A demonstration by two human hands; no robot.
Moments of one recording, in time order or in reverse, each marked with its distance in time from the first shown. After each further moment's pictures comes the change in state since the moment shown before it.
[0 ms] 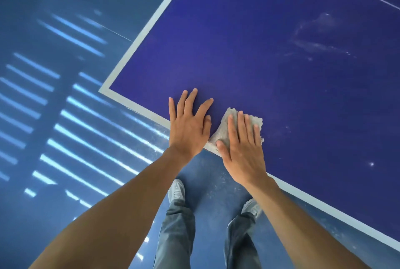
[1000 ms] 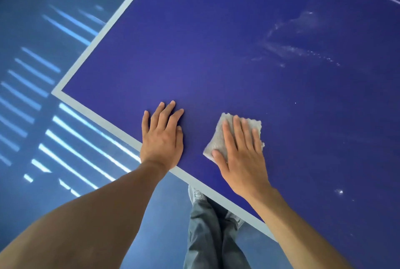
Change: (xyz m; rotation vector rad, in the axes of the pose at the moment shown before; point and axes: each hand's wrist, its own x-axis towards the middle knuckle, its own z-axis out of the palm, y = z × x) left_hand 0.004 0.081 0.044 0.142 -0.023 -0.133; right_hand 0.008 0.150 -0.021 0.014 -0.022 -0.170
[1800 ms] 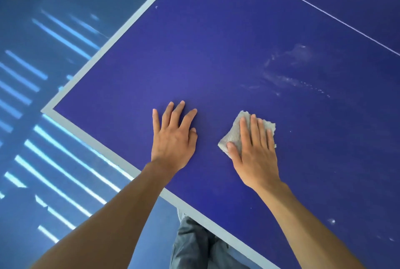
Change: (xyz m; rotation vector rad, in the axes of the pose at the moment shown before) left_hand 0.066 0.021 -0.010 -0.028 -0.069 0.006; right_hand 0.067 0.038 -0.023 -0.034 -0.061 0.136
